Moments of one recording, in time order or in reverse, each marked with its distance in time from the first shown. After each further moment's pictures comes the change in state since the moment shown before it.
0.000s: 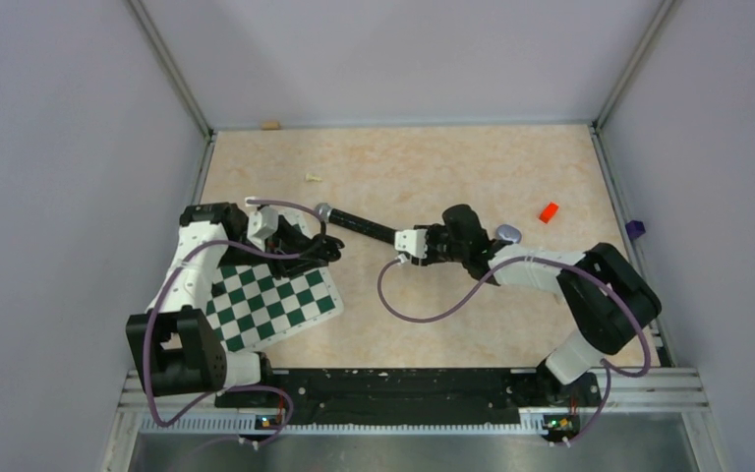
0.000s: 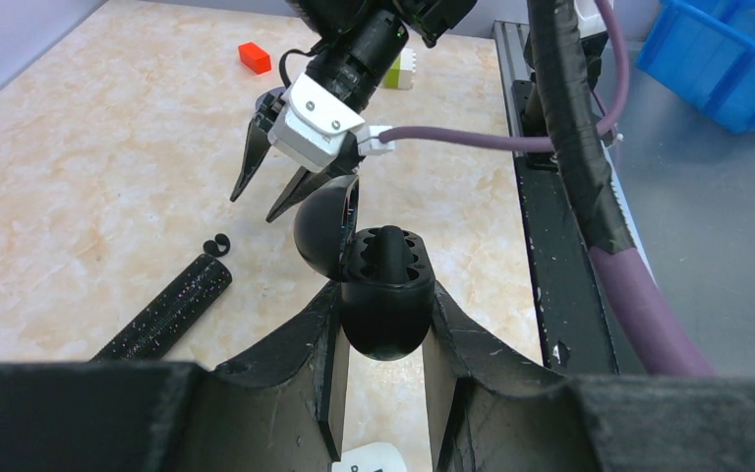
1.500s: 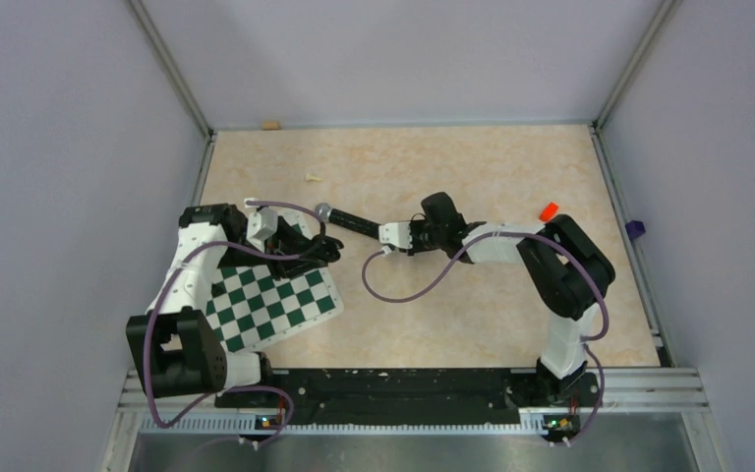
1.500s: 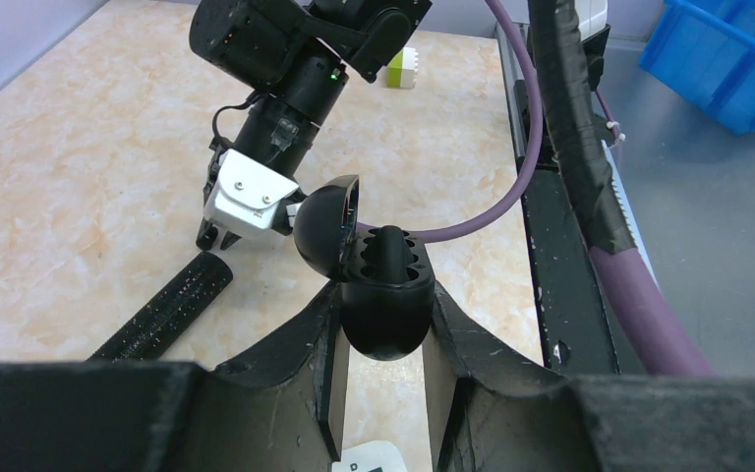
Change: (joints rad) left arm 0.008 -0.008 -0.009 -0.001 0.000 0.004; right arm -0.011 0.274 0.219 -0.069 0.013 -0.122
